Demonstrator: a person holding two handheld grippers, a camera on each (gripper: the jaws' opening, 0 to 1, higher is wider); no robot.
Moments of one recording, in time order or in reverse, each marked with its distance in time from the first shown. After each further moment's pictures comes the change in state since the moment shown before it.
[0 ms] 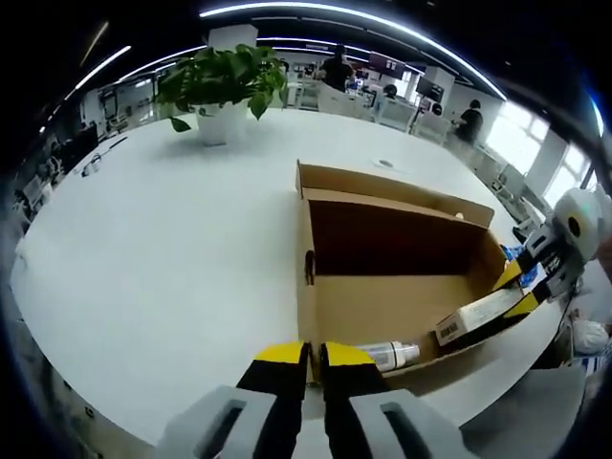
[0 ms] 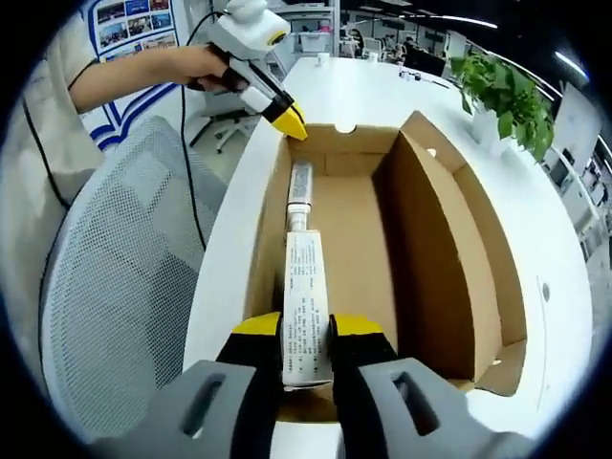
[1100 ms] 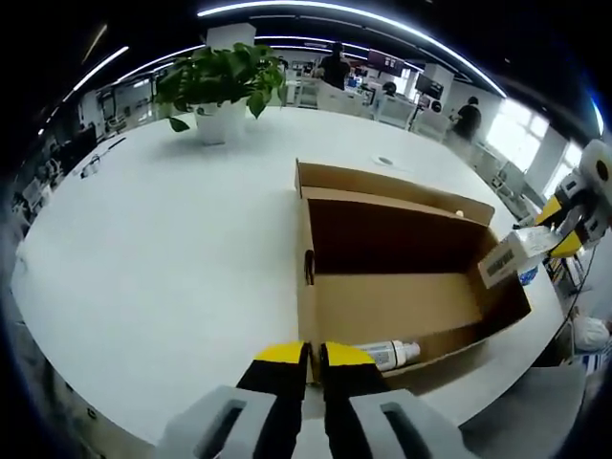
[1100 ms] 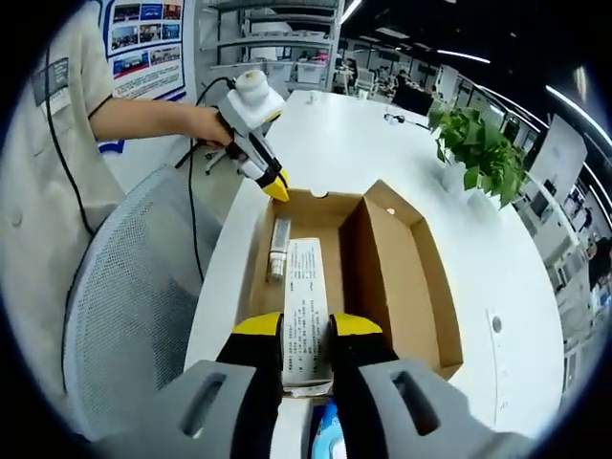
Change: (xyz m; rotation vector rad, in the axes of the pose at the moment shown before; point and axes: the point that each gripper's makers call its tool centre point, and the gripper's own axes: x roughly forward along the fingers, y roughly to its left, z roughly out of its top) left arm 0.000 0.000 0.000 0.007 0.009 0.002; right arm -0.078 -0.017 0.047 -0.073 -0.117 -0.095
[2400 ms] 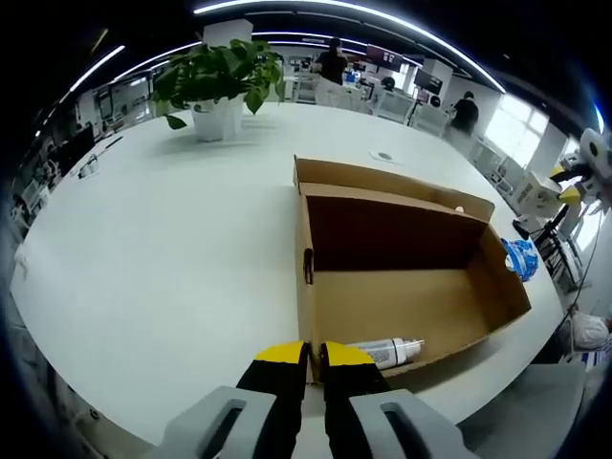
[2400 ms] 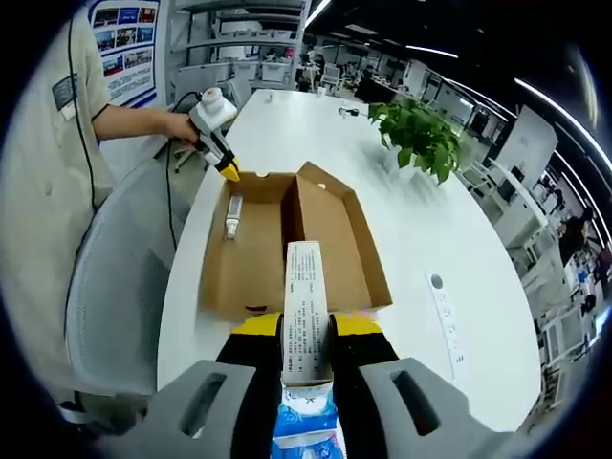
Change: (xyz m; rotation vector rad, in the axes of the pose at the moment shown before) left arm 0.001 -0.001 -0.001 0.008 0.025 -0.002; right arm -0.113 -0.066 -0.064 0.057 0.041 -0.155
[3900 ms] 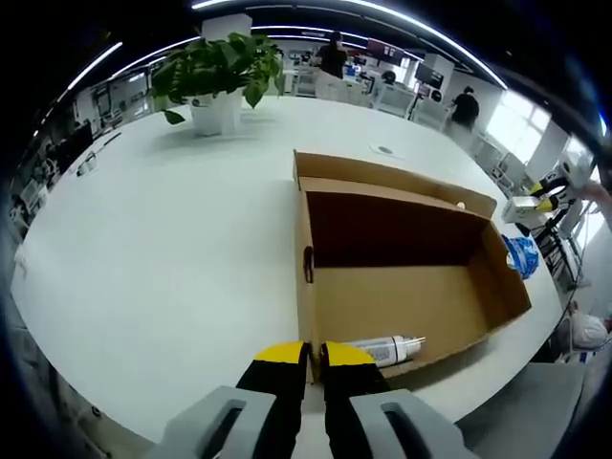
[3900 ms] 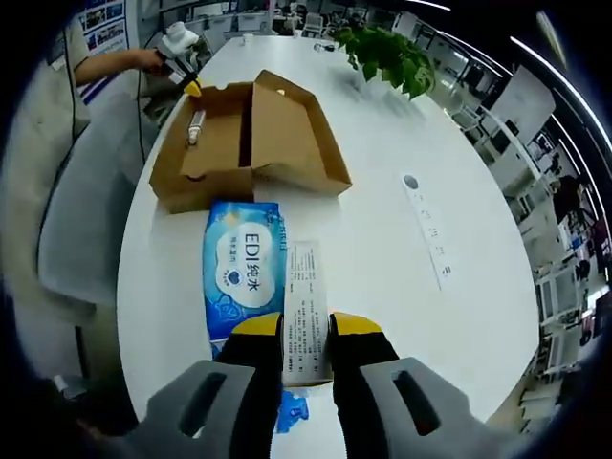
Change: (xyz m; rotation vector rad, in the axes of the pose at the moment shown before) left arm 0.002 0.000 0.000 -0.004 0.033 0.001; right arm -0.011 -0.056 -0.147 0.058 0.255 -0.014
